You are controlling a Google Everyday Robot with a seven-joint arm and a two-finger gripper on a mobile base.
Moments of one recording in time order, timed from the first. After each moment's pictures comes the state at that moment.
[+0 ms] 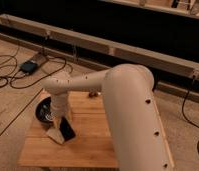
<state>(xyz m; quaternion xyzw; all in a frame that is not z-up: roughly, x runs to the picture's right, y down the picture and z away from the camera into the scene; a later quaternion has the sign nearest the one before) -0.203 0.202 0.772 -0.18 -0.46 -0.78 0.38</state>
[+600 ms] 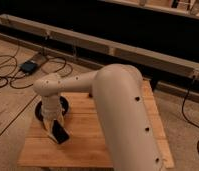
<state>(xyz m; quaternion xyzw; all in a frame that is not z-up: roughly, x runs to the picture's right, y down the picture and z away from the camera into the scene) -0.236 0.214 0.759 -0.17 -0.48 -0.79 0.34</state>
